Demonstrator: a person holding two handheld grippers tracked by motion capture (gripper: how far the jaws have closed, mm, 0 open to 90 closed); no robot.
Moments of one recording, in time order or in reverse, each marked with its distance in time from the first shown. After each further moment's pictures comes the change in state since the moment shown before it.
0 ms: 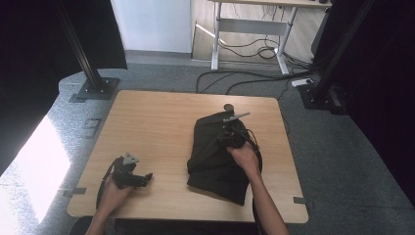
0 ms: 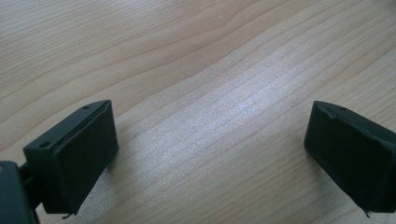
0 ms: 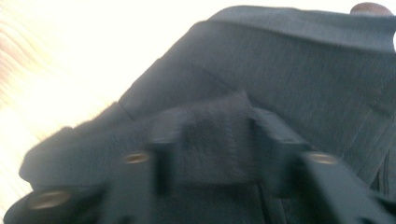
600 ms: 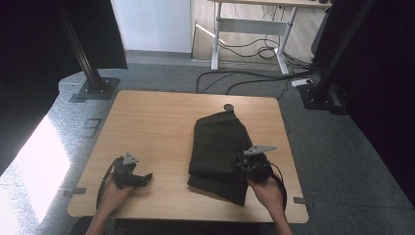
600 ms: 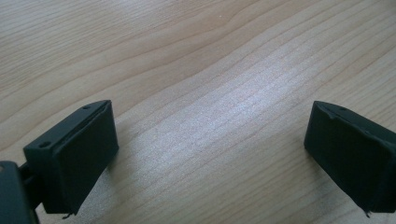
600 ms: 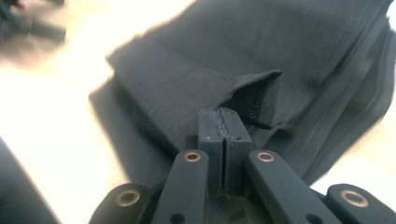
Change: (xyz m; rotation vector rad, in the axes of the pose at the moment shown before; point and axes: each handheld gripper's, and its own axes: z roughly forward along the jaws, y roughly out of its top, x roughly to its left) left arm 0.000 0.000 0.000 0.001 0.000 0.002; right arm 0.028 -0.099 -0.080 -0.064 0.050 -0.015
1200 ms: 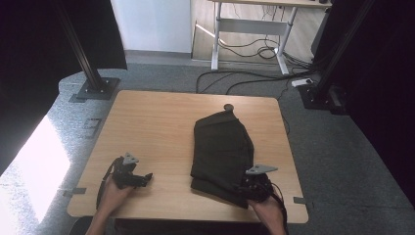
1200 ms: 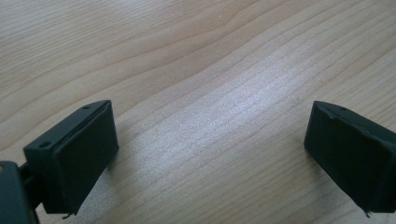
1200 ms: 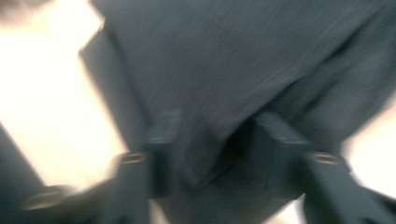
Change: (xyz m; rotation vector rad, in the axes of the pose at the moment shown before) left arm 0.000 0.000 0.000 0.000 0.000 0.000; right arm 0.003 -0.052 0.011 -0.014 -0.017 0.021
